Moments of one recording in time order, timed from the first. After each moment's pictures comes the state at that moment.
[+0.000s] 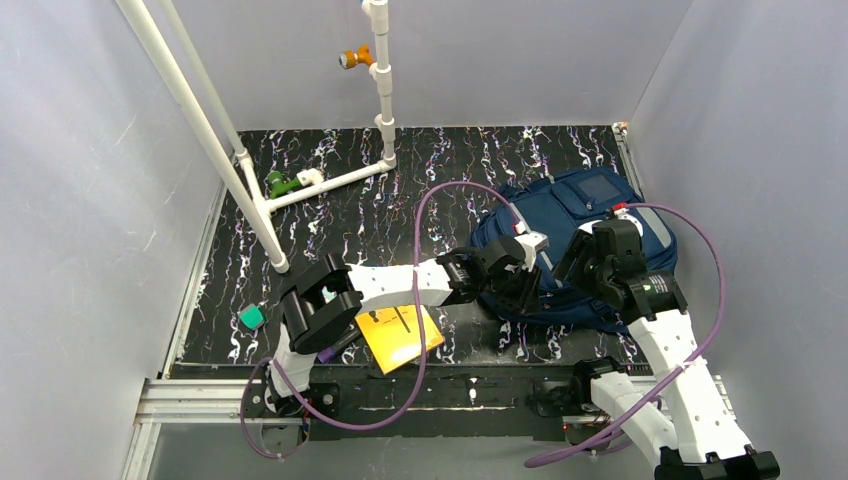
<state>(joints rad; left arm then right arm) -1.15 1.96 1.40 -0.08 0.19 -0.58 0.24 0.77 0.87 -0.95 0.13 0.61</state>
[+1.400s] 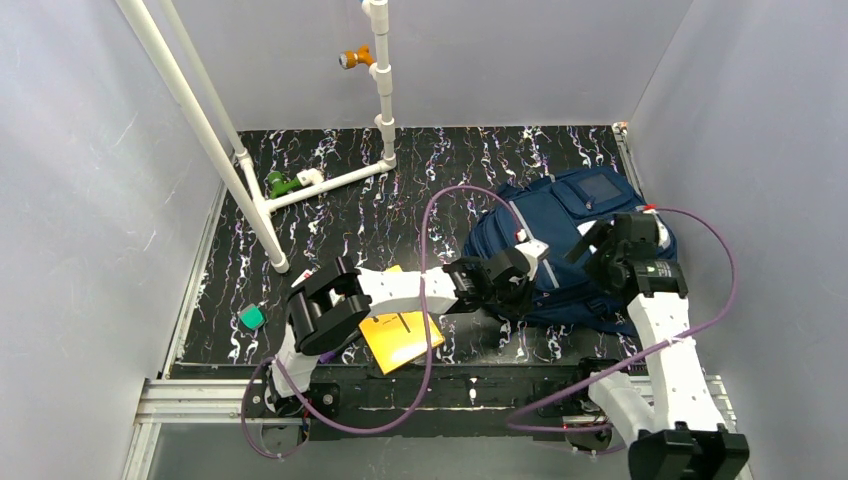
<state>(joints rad) -1.18 2.00 1.41 -0.09 0.04 -0.52 0.06 0.87 0.85 -0.90 0.13 0.68</state>
